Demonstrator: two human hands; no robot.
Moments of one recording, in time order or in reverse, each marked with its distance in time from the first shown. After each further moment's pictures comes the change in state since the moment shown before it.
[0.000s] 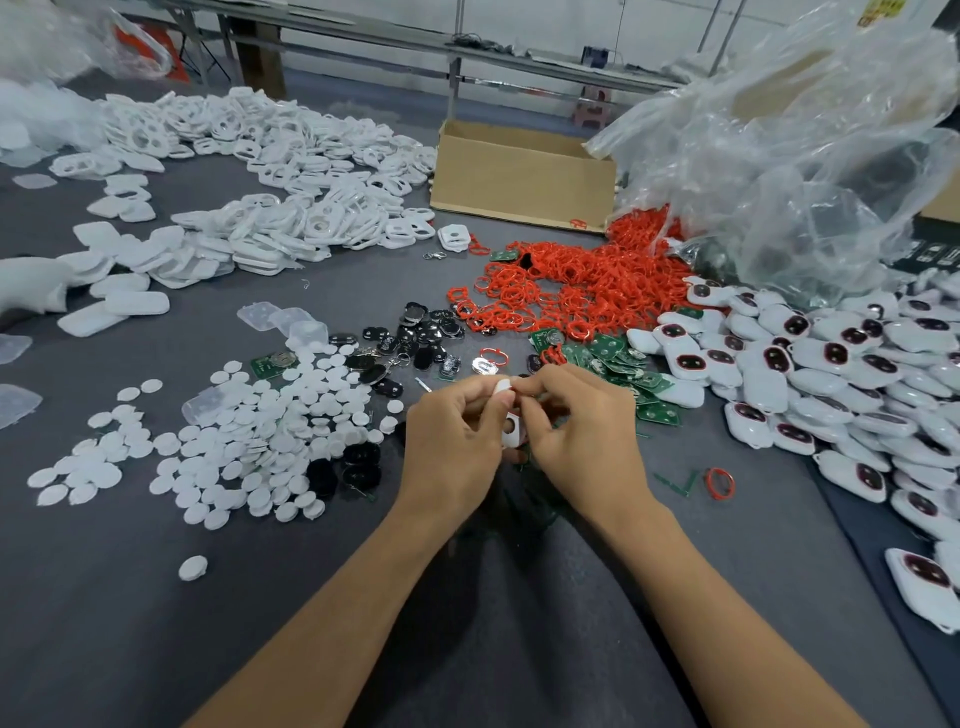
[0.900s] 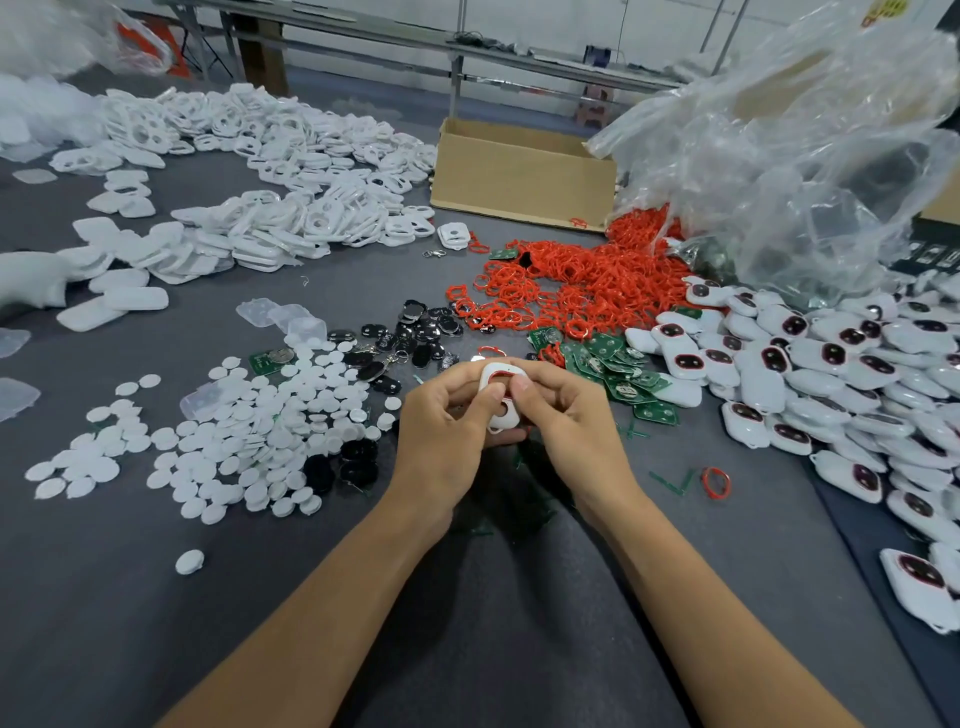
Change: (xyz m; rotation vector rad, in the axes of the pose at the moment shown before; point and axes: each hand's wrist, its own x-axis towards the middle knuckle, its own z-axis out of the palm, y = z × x) left_hand 0.001 0.002 0.000 -0.374 -0.032 -0.131; right_hand 0.002 -0.003 0.005 0.809 -0.186 0.552
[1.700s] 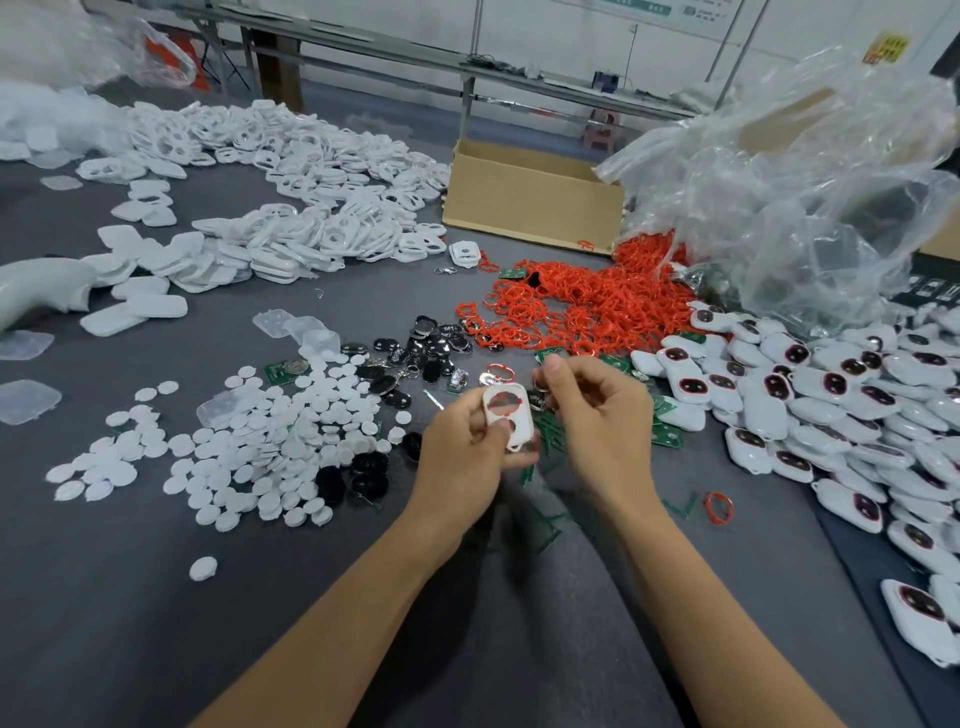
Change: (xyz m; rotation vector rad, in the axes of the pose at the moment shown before) left_hand 0.003 -0.007 0.003 0.077 -0.008 -0.060; right_hand 0.013 -0.012 -0.006 -0.373 0.290 -0.240
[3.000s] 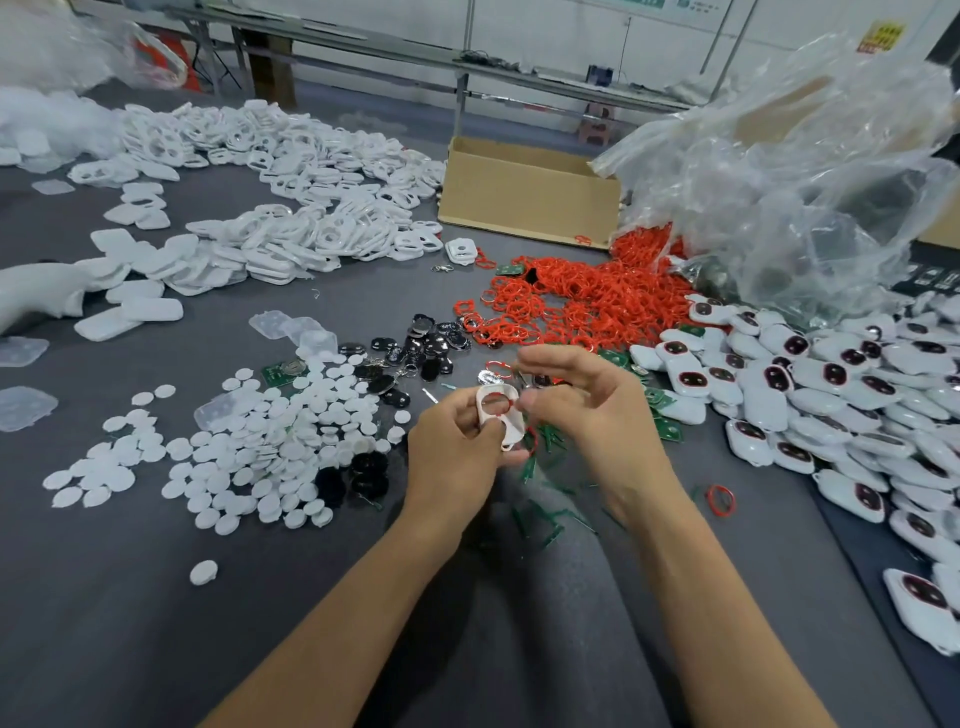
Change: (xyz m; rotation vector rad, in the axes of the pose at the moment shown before) left_hand -0.004 0.004 -0.002 -0.006 0.089 -0.014; right_hand -0.005 -0.022 -0.012 0.370 -0.284 0.220
